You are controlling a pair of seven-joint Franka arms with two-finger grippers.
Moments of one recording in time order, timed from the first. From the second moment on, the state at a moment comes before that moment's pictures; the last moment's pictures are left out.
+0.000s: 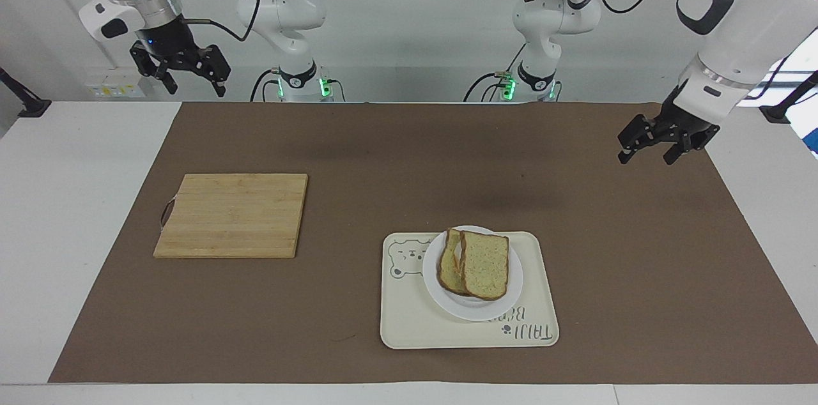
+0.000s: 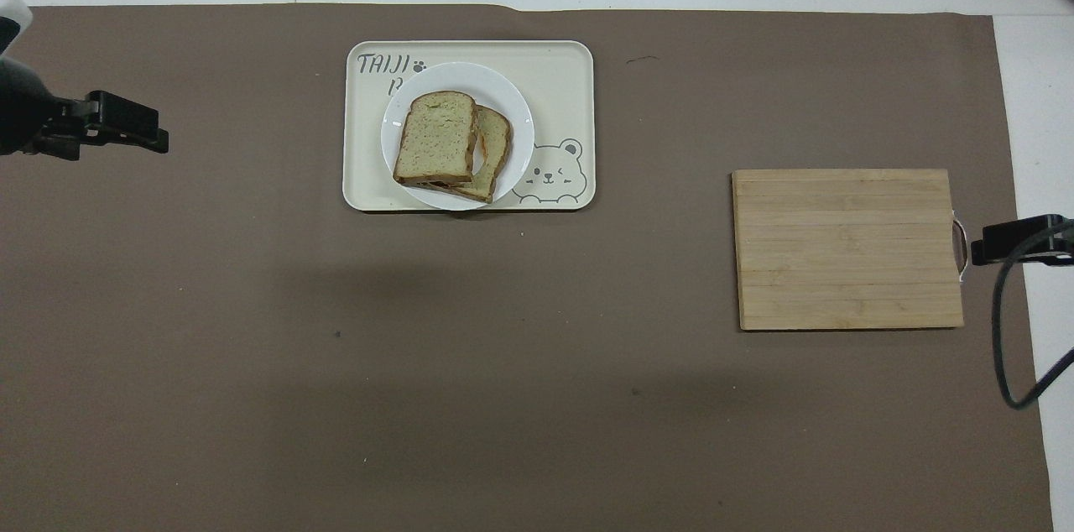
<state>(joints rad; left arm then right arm) -0.06 0.10 0.01 -1.49 -0.10 1.65 -0.03 0.03 -0.13 -0.09 -1.66 -0.02 1.51 0.03</state>
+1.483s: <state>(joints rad) -0.16 -0.06 0.12 -1.60 -0.02 1.53 0.04 0.03 -0.13 -0.09 -1.66 -0.02 1.51 -0.01</state>
